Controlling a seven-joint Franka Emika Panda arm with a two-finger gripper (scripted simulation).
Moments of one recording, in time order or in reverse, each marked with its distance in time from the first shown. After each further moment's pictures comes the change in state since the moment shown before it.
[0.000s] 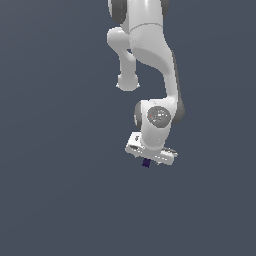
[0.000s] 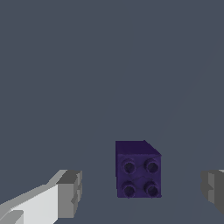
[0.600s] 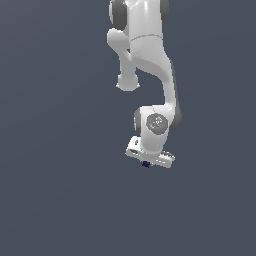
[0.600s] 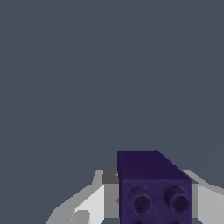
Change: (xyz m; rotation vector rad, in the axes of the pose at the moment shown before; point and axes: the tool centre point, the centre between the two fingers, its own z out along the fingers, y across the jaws) arm 0.000 0.000 0.030 -0.001 -0.001 0.003
